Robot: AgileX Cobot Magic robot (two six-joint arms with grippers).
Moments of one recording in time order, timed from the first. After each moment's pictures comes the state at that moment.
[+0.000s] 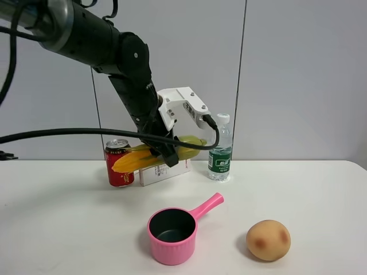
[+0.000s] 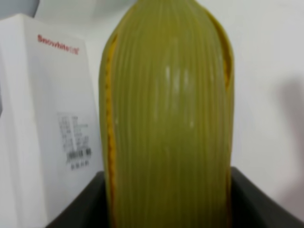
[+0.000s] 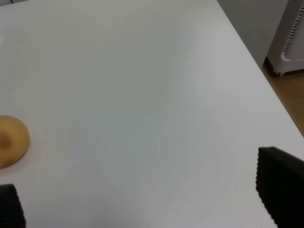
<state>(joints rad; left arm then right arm) -0.58 2.08 -1.61 0.00 0.61 0.60 -0.08 0.00 -0.49 -0.01 1.08 -0.02</state>
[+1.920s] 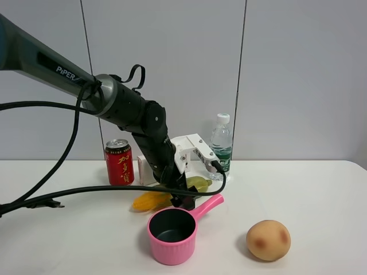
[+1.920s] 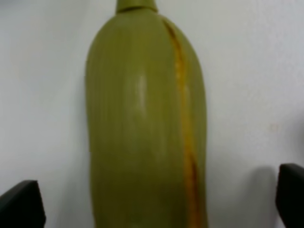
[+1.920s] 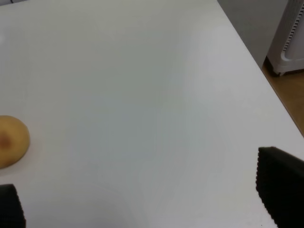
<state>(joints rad) -0.58 2.34 -1.66 -0.08 0.45 0.60 -0.08 0.00 -0.49 -0.01 1.08 -0.02</state>
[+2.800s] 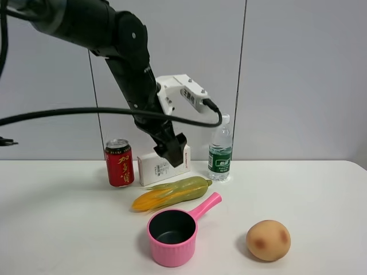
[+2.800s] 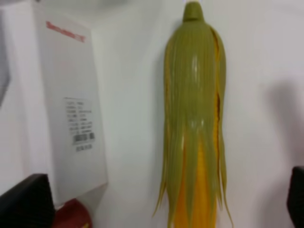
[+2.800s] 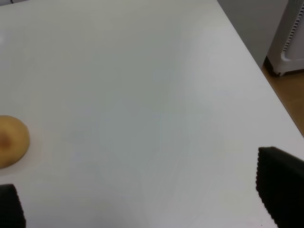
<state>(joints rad) -0.58 2.06 -1.66 0.01 0.71 0.53 -0.08 0.00 -0.49 -0.01 1.08 -0.02</state>
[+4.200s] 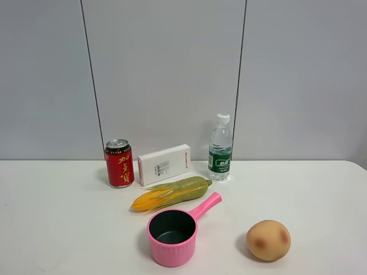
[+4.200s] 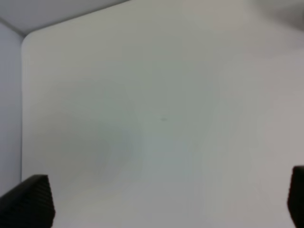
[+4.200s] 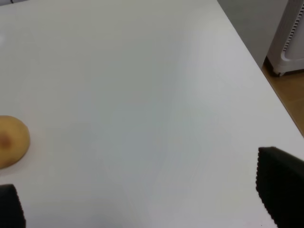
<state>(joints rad) 0.05 1.07 -0.94 0.11 0.73 0.15 -0.08 0.00 -0.49 -0.01 1.08 -0.02</state>
